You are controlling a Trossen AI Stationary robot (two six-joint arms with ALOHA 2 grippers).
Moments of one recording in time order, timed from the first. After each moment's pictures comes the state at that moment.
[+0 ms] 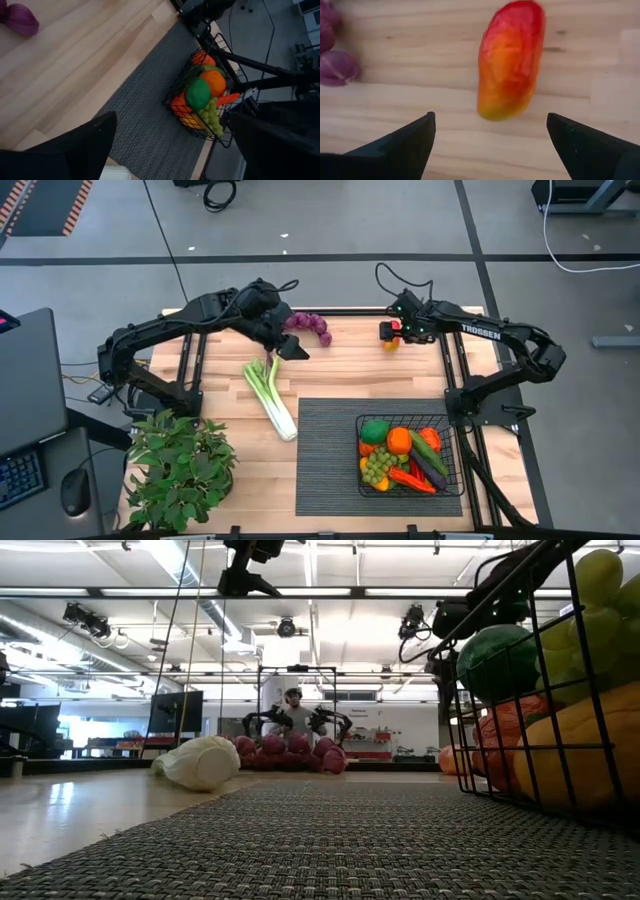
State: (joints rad) left arm 0.34 1.45 1.52 -0.82 0.36 -0.64; right arm -0.74 1.34 0.89 -0.69 0.03 0.84
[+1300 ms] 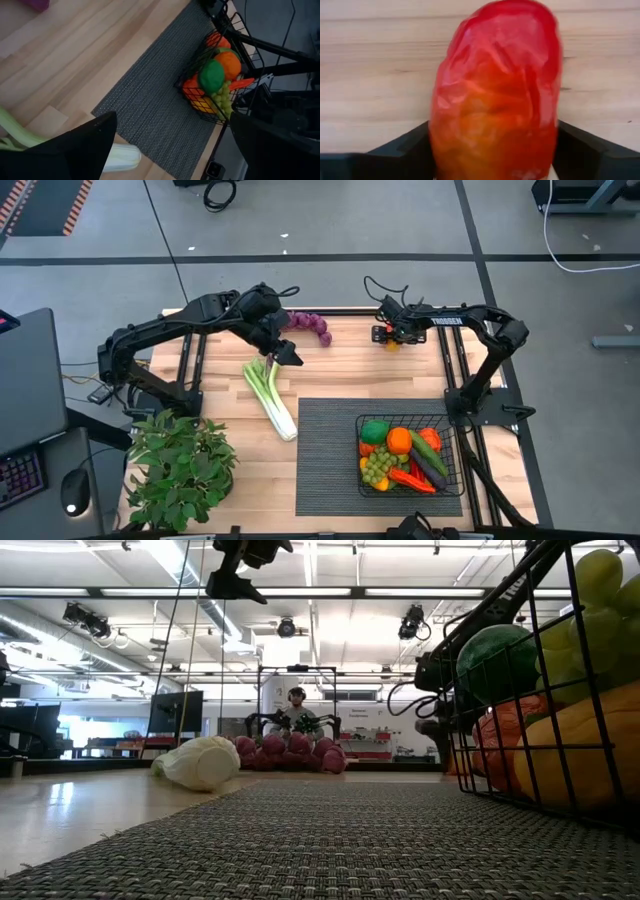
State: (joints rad) left arm 0.34 1.45 1.52 -0.93 0.36 -0.61; right arm -0.79 1.69 0.89 -0.47 0.15 0.81
